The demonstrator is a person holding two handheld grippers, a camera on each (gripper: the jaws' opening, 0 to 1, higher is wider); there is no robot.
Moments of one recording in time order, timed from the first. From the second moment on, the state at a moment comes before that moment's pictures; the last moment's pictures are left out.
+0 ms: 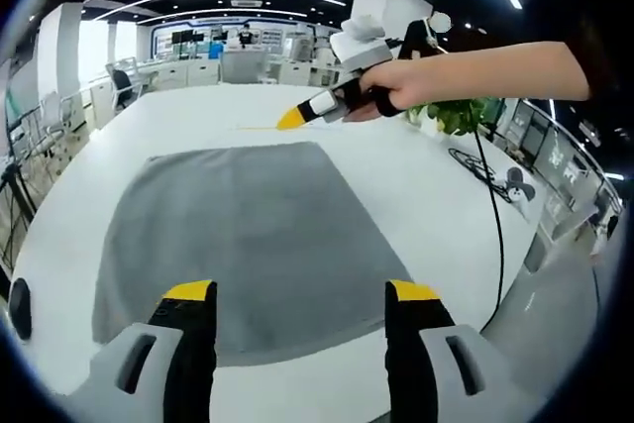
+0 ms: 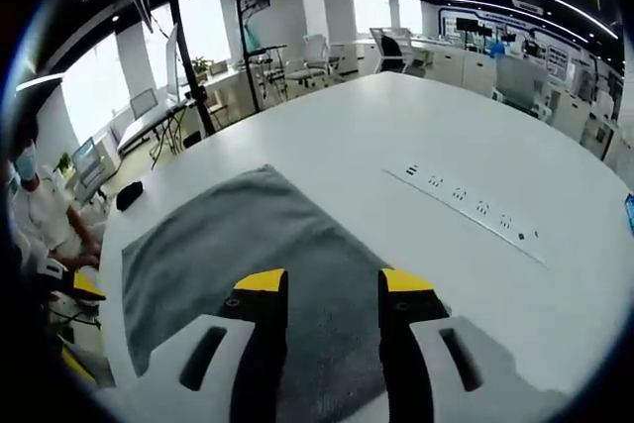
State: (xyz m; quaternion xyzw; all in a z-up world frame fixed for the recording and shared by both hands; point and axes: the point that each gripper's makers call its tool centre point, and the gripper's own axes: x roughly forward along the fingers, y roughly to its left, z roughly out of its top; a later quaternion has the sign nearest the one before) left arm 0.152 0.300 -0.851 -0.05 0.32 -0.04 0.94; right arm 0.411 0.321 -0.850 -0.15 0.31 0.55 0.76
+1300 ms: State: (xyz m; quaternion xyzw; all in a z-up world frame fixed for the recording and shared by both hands) left arm 0.179 0.181 -0.890 -0.03 0.40 -0.16 0.90; right arm 0.445 0.255 -0.899 -0.15 0.35 0.52 0.77
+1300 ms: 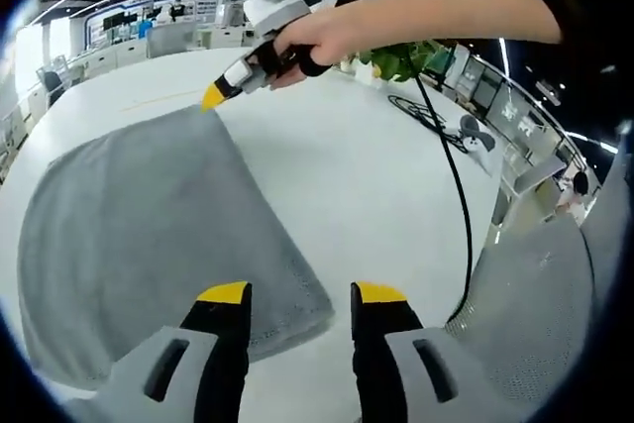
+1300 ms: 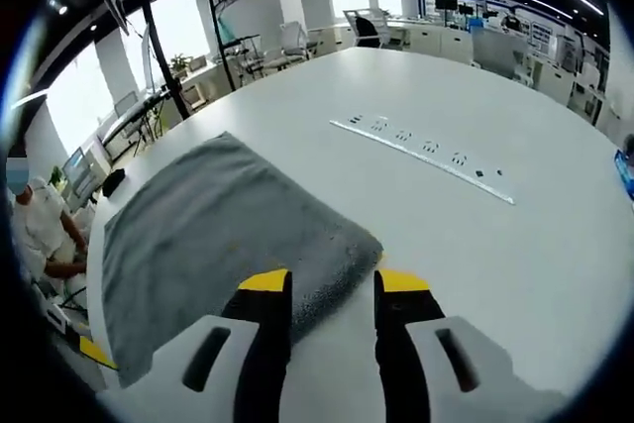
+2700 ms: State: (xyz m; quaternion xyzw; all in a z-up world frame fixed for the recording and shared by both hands) left arm 0.207 0.113 -0.921 0.06 0.43 -0.25 0.86; right arm 0.458 0.198 -0.913 -0.12 0.37 0.49 0.78
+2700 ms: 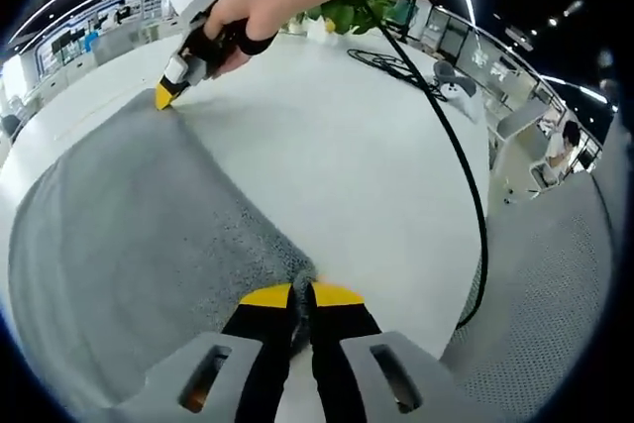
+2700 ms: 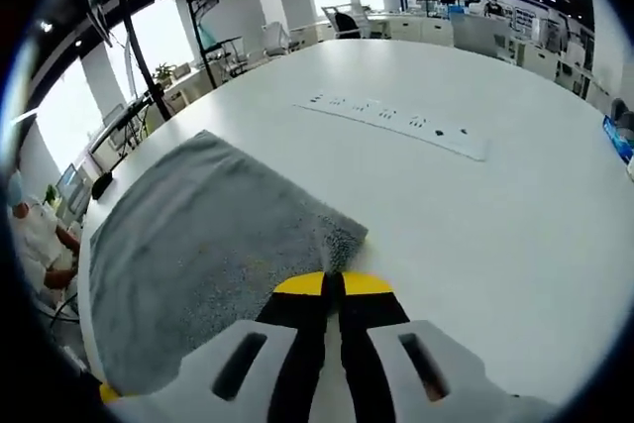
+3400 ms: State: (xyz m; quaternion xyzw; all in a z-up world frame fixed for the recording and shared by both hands) left arm 0.236 -0.009 -0.920 0.07 0.39 -0.37 0.84; right arm 0.493 0.071 -0.915 -0.12 0.39 0.40 0.82
